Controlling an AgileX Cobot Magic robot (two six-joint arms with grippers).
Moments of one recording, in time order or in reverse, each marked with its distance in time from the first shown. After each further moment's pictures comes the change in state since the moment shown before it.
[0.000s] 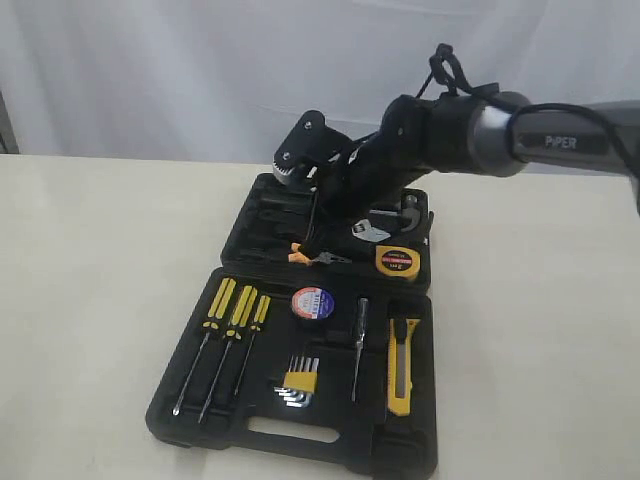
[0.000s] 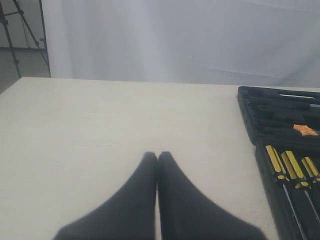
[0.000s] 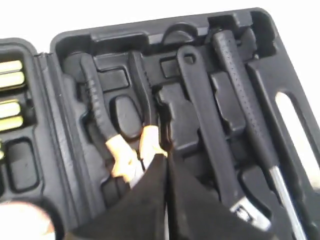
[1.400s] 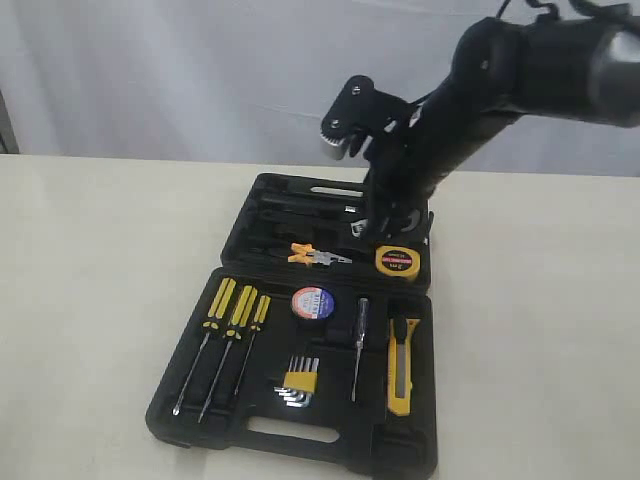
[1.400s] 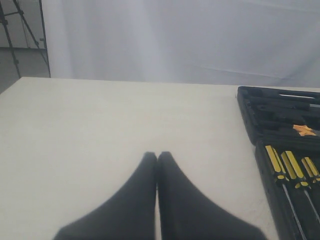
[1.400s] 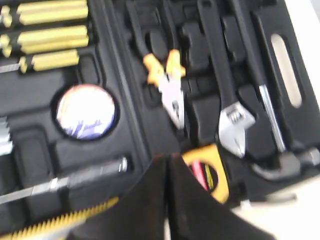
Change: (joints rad) left arm 0.000 0.000 0.000 0.000 0.000 0.000; right arm -0.051 -0.311 0.167 -0.109 0.259 0.039
